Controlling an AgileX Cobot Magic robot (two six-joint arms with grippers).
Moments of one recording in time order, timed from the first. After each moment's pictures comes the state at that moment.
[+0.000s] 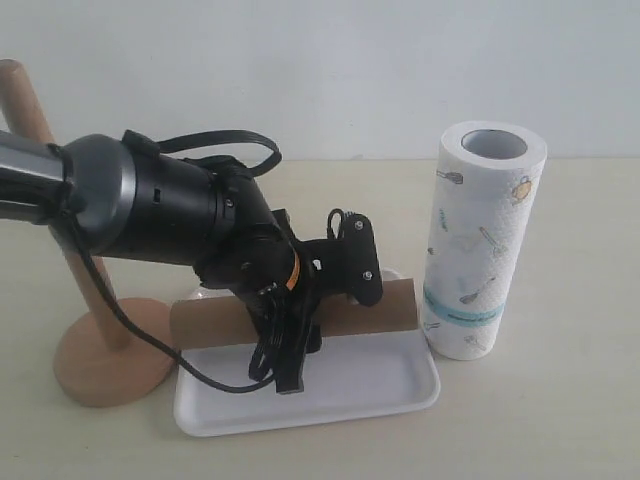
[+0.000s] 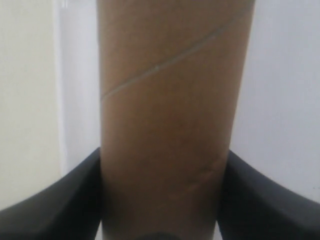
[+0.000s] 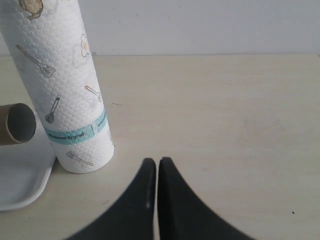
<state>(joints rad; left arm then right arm) -0.80 1.97 -1.20 0.43 0.48 0.35 0.10 0.00 0.00 0.05 0.34 0.00</state>
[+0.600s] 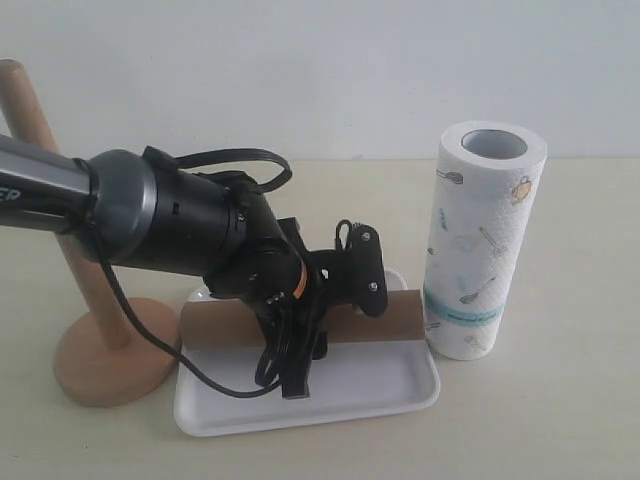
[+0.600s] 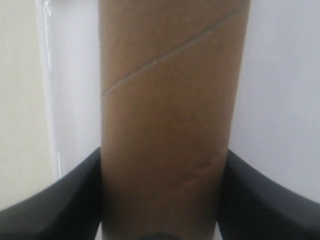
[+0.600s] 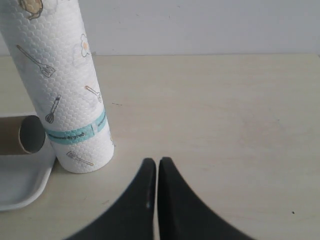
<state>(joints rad) -0.80 2.01 -1.20 0.44 0.43 0.37 0.10 0.00 0.00 0.05 0.34 0.00</state>
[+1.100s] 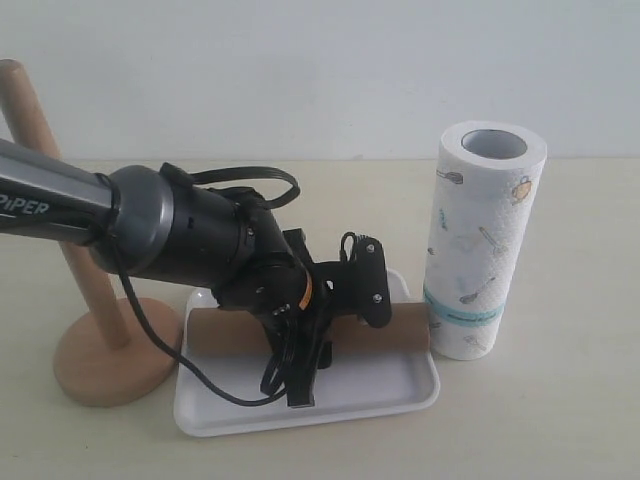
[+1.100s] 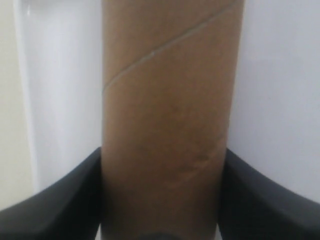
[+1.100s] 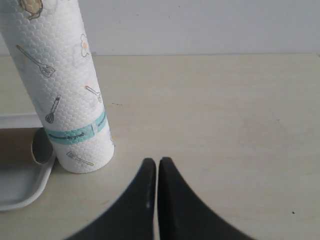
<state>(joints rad) -0.81 2.05 -1.21 0.44 0.39 0.38 0.10 0.00 0.00 0.05 0.34 0.00</state>
